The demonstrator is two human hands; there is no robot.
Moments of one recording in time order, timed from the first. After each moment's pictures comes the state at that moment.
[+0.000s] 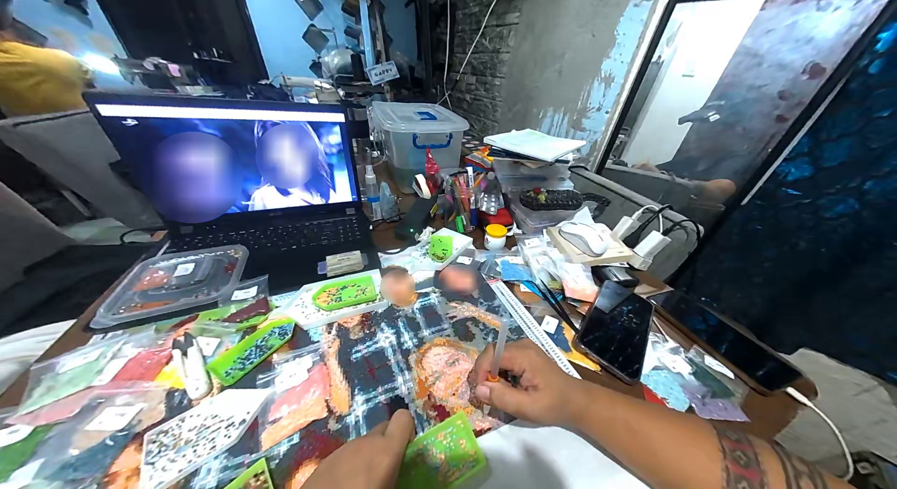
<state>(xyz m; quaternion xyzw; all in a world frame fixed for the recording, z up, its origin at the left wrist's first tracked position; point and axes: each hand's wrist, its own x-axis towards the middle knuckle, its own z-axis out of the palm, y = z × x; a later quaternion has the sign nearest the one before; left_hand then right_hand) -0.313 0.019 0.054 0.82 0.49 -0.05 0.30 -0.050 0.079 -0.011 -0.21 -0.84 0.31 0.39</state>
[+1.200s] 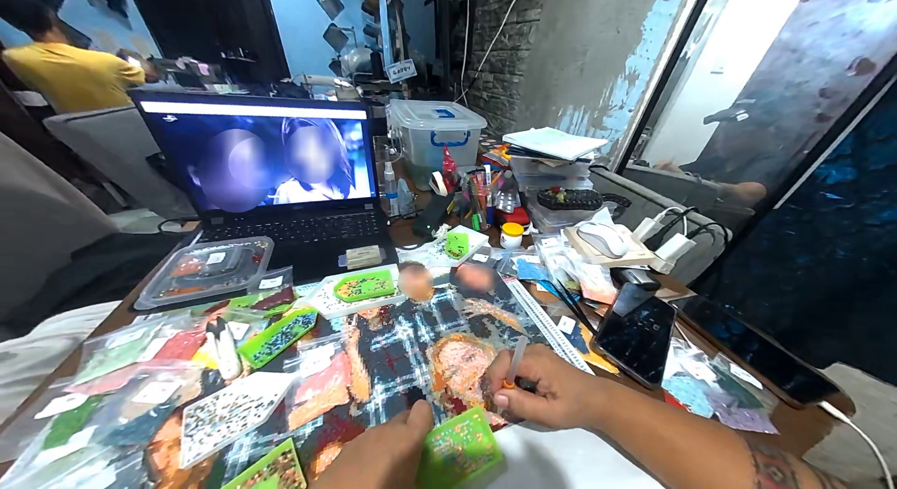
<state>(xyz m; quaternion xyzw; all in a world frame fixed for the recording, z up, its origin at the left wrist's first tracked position) -0.311 0.020 0.058 0.80 0.50 -0.07 0.32 -0.047 0.080 -0.003 -0.17 -0.88 0.31 0.31</state>
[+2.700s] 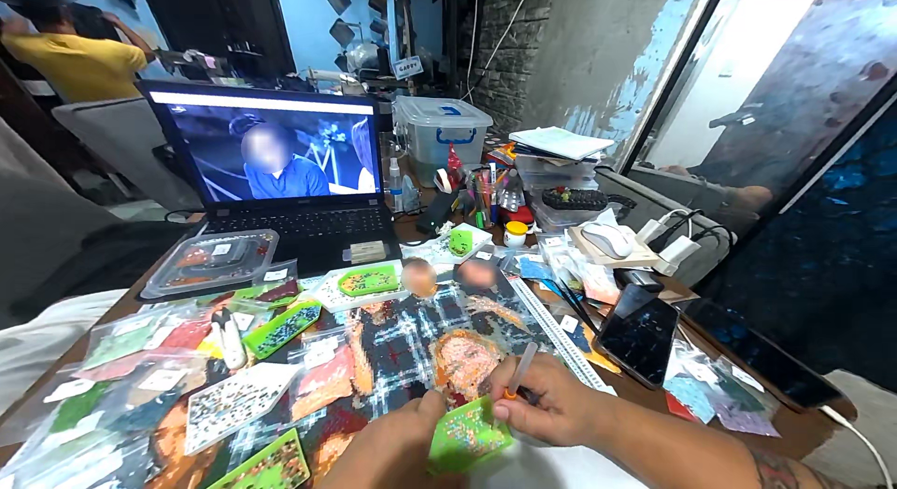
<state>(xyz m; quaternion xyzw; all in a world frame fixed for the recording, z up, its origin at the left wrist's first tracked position) -0.306 0.021 0.051 0.81 0.49 -0.01 0.32 -0.059 0.067 -0.008 -0.15 -0.87 0.28 0.37</state>
